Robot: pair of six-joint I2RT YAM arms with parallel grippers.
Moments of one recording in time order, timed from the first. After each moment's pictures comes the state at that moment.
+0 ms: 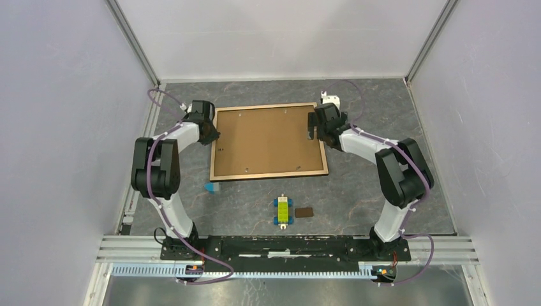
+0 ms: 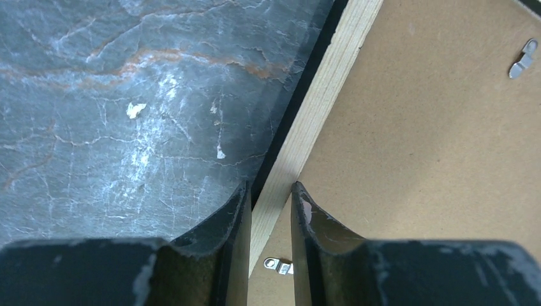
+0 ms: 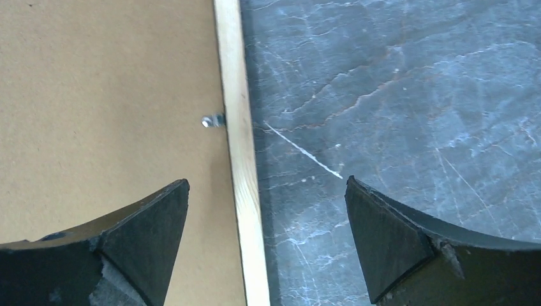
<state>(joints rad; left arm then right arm) -0.09 1.85 1.17 -0.30 -0.17 -0.54 0.45 1.83 1.15 -0.11 0.40 0.29</state>
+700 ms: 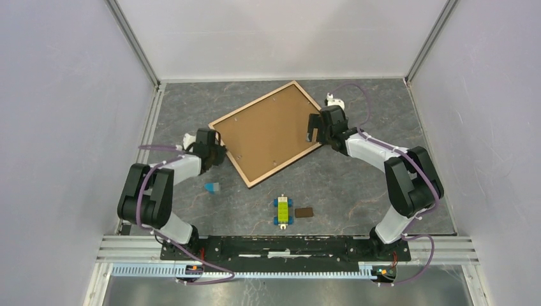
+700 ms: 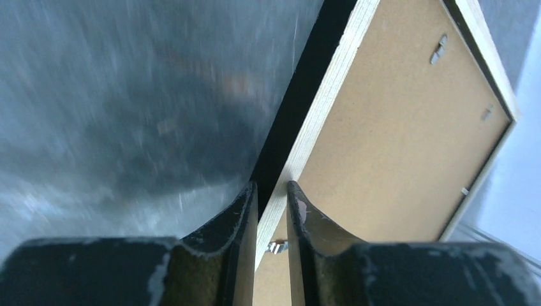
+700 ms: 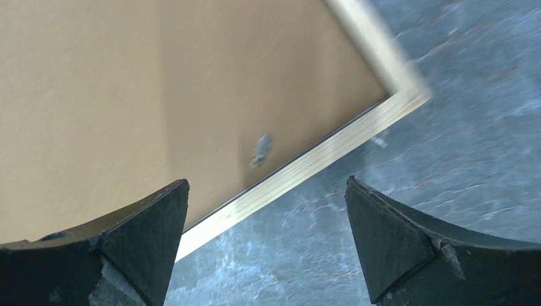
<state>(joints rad) -0.17 1.58 0.73 -0.03 -0.17 -1.25 0.43 1.70 1.06 -0.11 0.28 0.40</state>
